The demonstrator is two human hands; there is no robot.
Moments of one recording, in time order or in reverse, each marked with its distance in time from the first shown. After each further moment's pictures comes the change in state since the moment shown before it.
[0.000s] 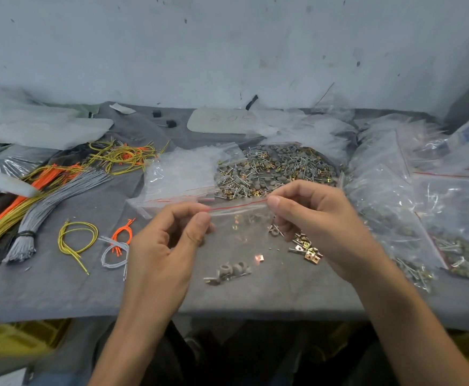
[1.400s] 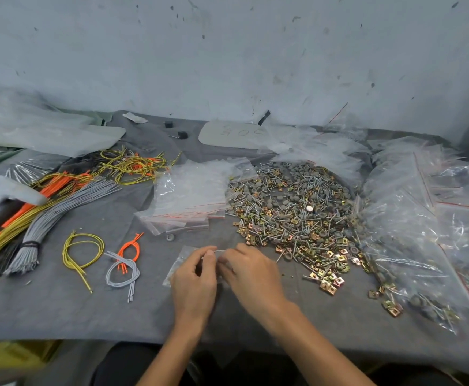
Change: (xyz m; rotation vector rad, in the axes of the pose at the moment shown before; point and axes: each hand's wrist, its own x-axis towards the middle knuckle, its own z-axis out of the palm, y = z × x) left_hand 0.007 -0.146 0.032 0.199 0.239 -0.272; right_hand 0.048 0.131 0.098 -1.024 0.024 -0.328
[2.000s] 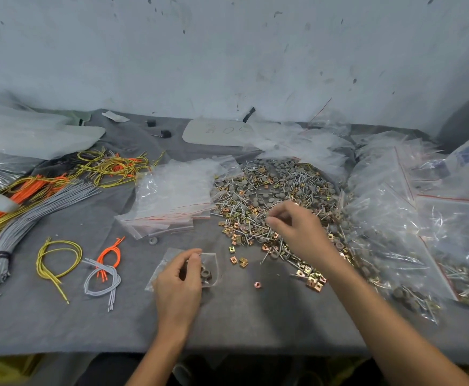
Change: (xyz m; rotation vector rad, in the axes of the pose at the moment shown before) left_hand 0.000 -0.001 0.001 -0.025 -0.009 -0.017; right_hand 0.031 0.098 -0.080 0.392 -0.039 0.425
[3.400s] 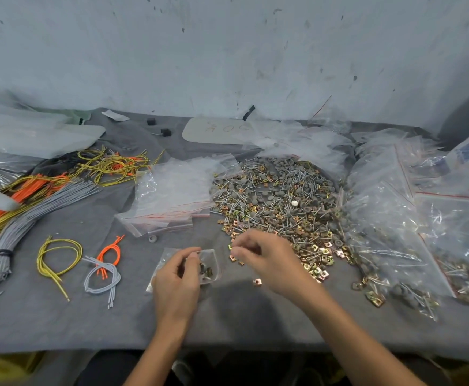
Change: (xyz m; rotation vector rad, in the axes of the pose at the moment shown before) left_hand 0.003 -0.002 -0.001 -0.018 -0.012 -0.020; right_hand -0.046 -0.024 0.040 0.081 -0.198 -0.099
